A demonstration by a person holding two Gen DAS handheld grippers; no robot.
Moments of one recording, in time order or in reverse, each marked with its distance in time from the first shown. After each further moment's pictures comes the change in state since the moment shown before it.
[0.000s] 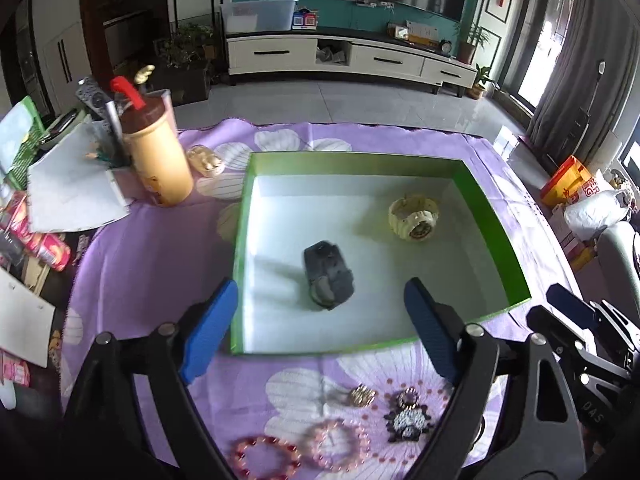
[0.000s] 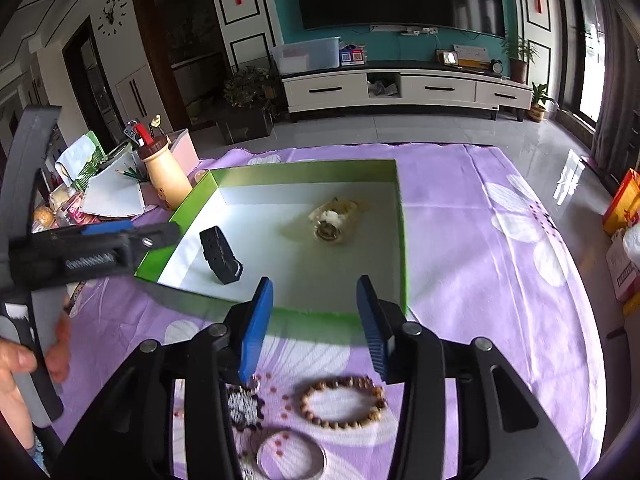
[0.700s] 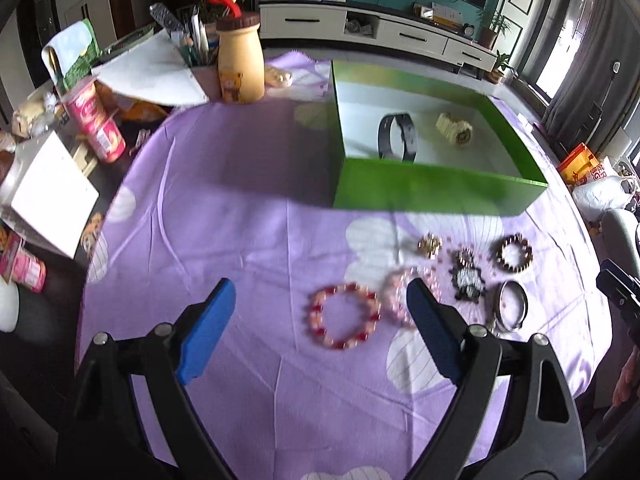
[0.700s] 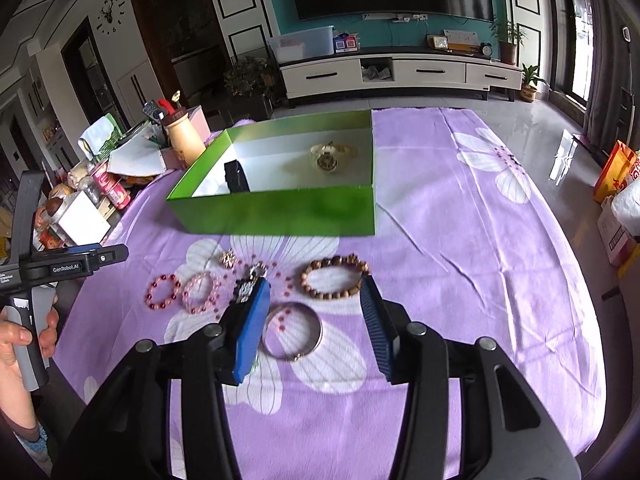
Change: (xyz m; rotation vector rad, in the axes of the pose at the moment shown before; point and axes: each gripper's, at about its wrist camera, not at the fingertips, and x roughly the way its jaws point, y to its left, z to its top) left arm -0.048 0.067 -0.120 -0.058 0.105 0.035; right arm -0.070 0.003 -0.078 0.021 0.048 0.023
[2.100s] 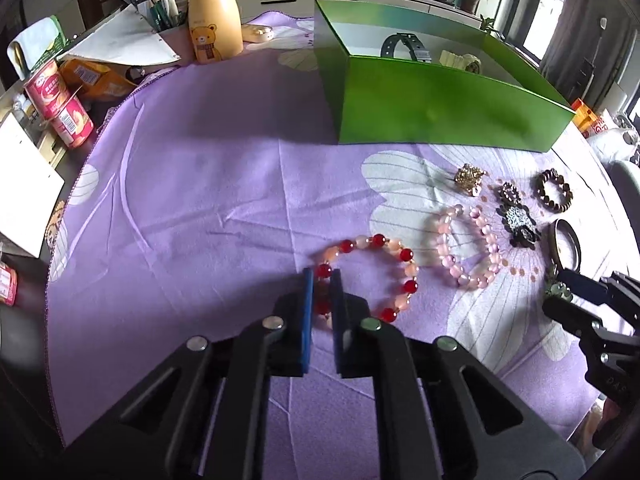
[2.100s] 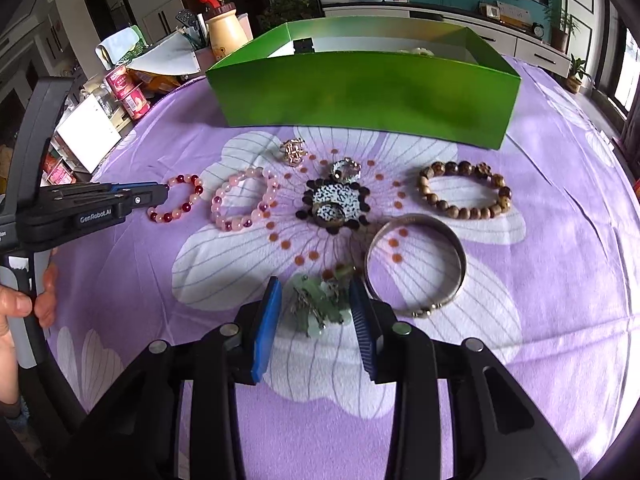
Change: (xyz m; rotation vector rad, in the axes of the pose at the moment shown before) left arm 0.063 0.004 -0.030 0.119 0.046 0.004; right arm 0.097 0.073 -0.052 -0.127 0.182 0.048
